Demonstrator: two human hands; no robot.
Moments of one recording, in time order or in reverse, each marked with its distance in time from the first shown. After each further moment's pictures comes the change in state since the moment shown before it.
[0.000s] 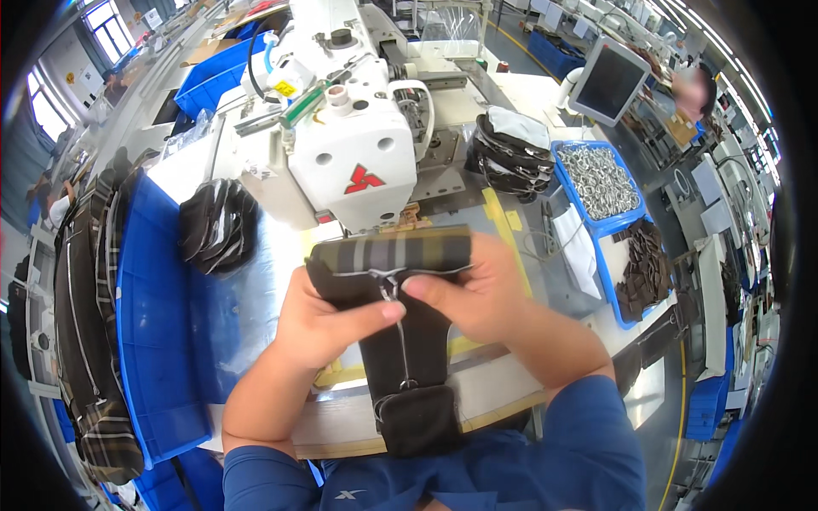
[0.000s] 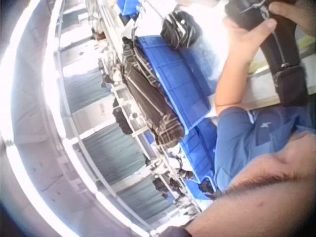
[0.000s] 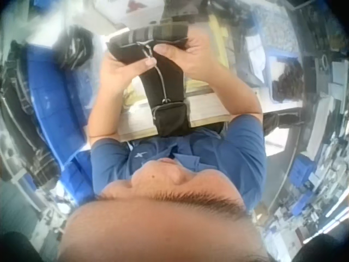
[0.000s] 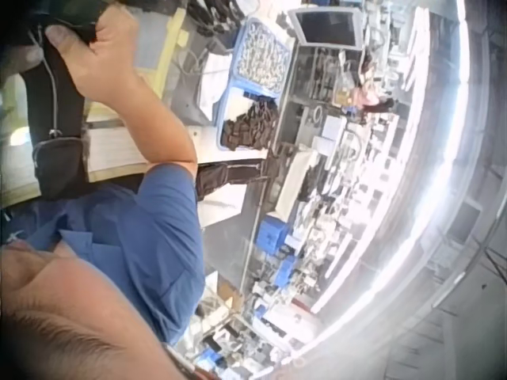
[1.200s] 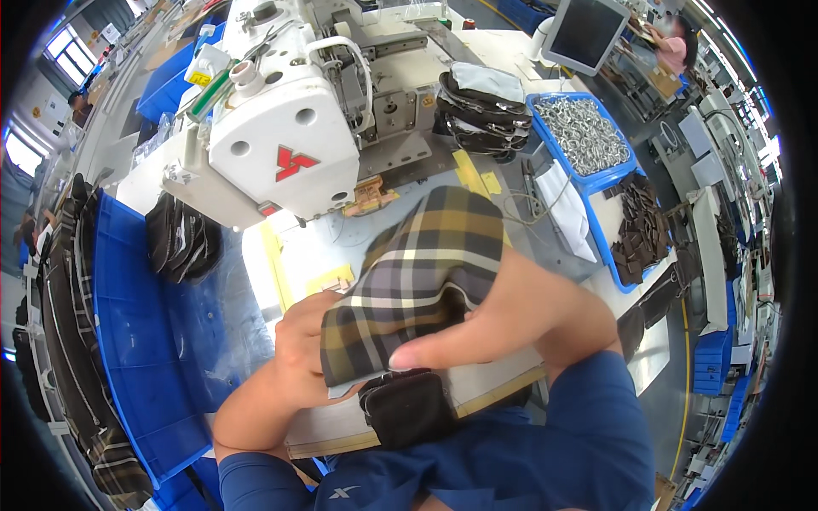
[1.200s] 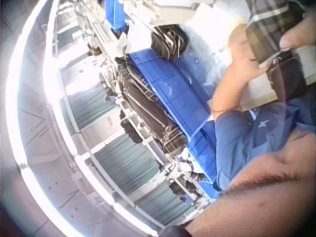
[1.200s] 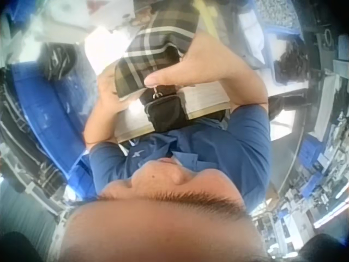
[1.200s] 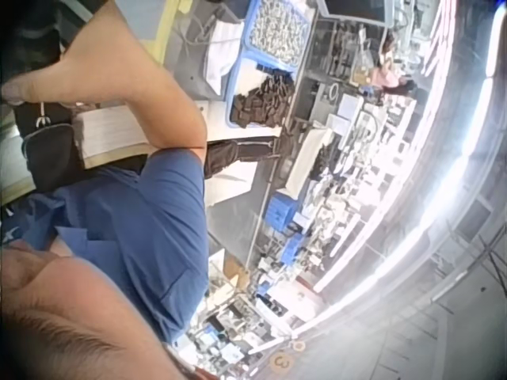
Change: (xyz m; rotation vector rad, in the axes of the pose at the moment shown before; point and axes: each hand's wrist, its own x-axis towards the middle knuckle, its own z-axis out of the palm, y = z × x) left_hand -0.010 -0.030 0.000 0.724 -0.266 0.616; right_hand -0.005 -0.037 -0.032 -0.108 -0.347 0.050
